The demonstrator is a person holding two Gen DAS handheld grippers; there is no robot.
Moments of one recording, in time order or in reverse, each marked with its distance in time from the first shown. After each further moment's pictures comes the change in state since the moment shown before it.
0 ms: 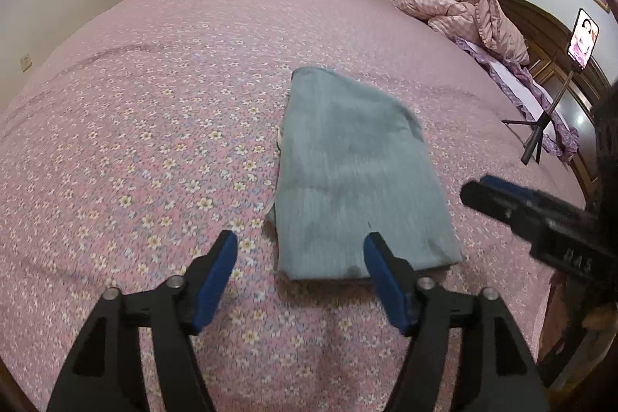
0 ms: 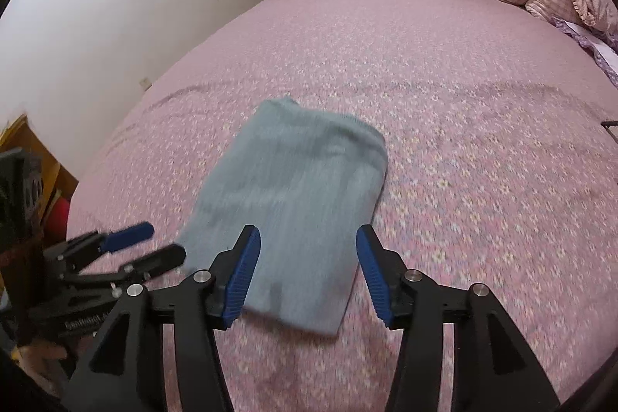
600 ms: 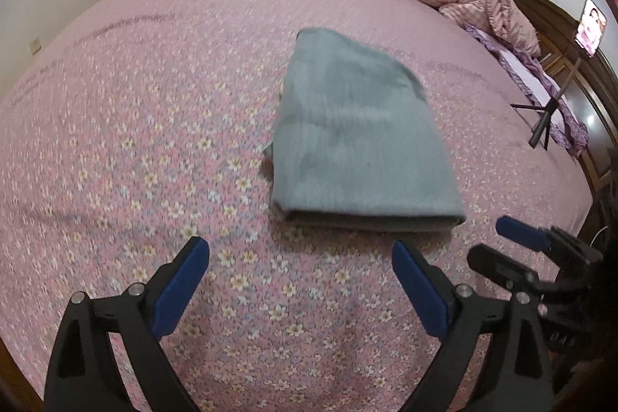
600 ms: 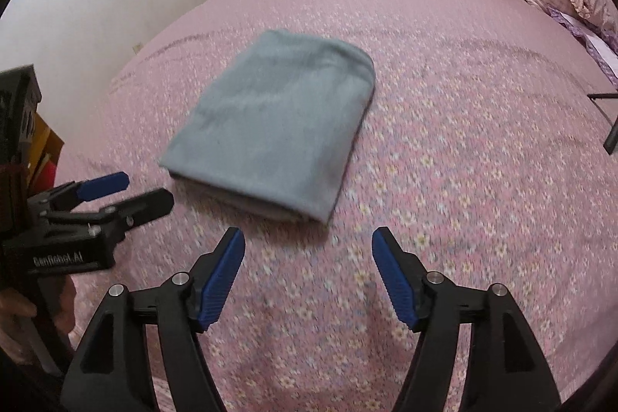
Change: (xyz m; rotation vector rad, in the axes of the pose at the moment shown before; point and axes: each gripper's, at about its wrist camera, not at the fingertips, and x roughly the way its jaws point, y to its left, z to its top) left arm 0.004 -0.009 -0.036 -0.034 0.063 0.039; right arm -0.006 -0.001 -0.060 -0.040 0.094 -0.058
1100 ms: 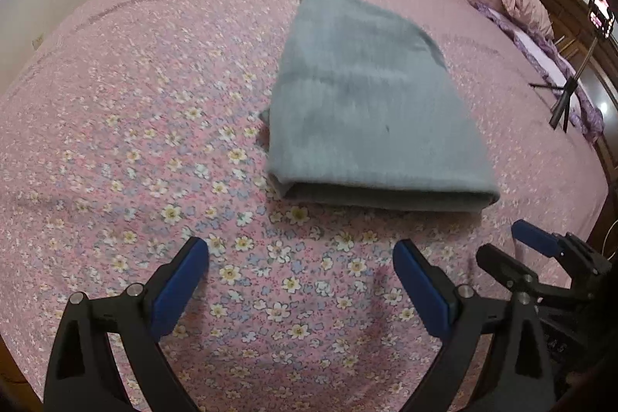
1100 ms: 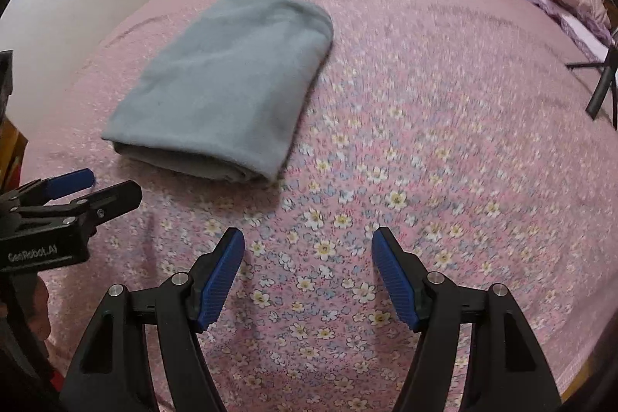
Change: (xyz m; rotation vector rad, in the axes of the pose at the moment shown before) left arm 0.032 -0.009 -0.007 0.026 0.060 0.057; right arm 0.030 -0.015 -0.021 0.057 0.052 -0.118
